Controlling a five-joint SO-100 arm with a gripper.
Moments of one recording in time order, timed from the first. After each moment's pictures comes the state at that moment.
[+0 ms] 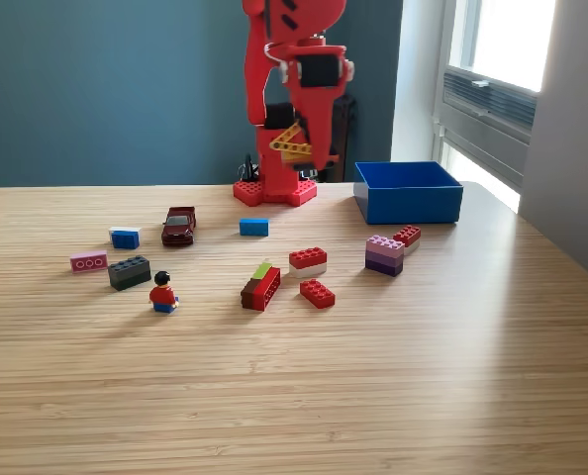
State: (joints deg) arm -15.2 101.4 83.1 95.8 6.9
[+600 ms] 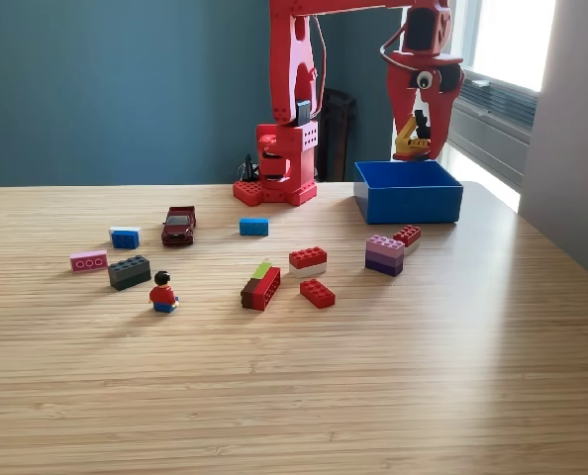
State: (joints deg) arm -59.6 92.0 82.8 96.3 21.9
